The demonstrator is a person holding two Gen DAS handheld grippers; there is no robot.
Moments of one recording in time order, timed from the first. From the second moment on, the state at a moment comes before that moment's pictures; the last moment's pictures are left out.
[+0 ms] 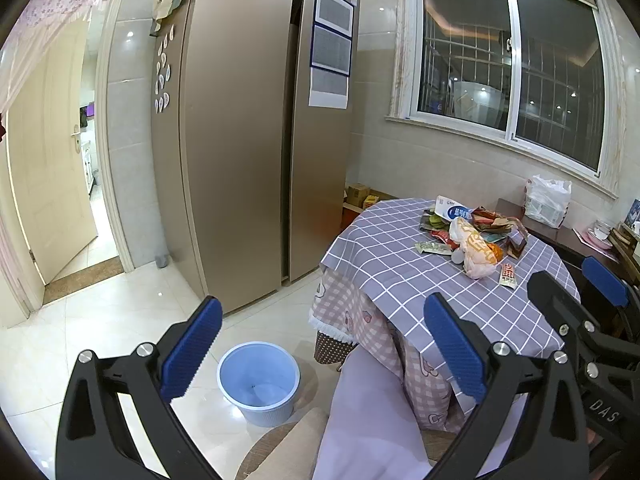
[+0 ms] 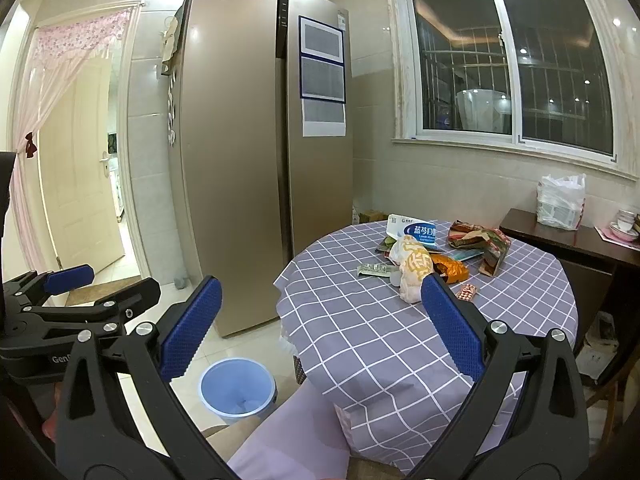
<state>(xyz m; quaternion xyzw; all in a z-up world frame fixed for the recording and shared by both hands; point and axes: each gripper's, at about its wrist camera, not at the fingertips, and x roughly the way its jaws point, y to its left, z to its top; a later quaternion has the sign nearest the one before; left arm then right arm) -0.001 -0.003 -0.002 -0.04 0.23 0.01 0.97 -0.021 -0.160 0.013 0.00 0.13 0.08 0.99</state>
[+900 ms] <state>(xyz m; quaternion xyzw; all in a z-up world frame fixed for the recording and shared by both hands) 0.000 0.000 -0.002 -0.03 0.23 0.01 0.97 -0.018 -0.160 0.009 0.00 0.14 0.07 0.99</state>
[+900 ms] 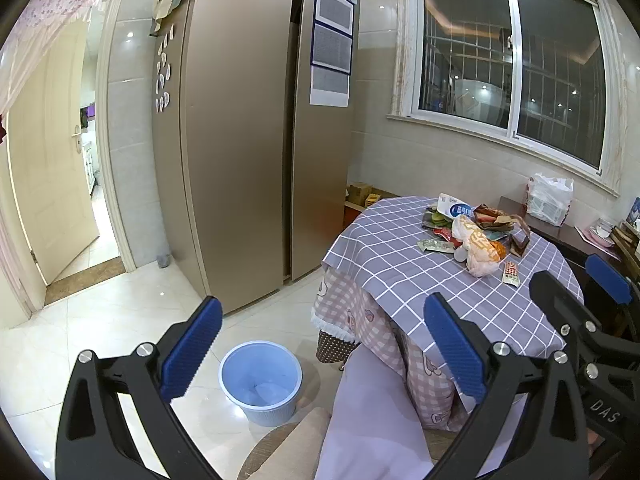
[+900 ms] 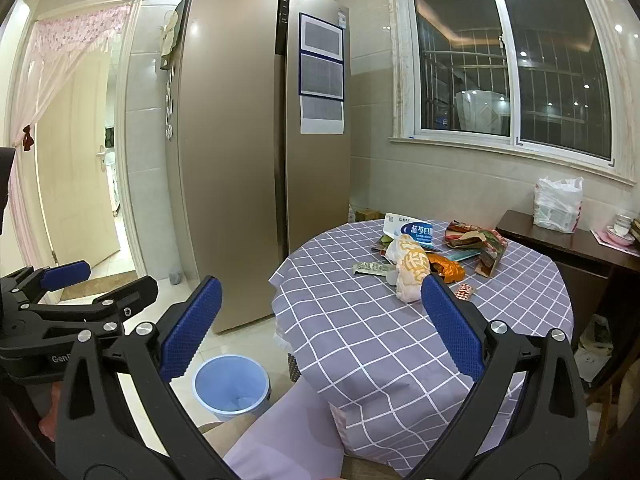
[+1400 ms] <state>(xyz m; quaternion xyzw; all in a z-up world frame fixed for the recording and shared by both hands) -0.001 0.001 -0.002 -0.03 0.23 0.01 0.97 -0.018 -0.159 0.008 0.00 0.14 0.07 0.99</state>
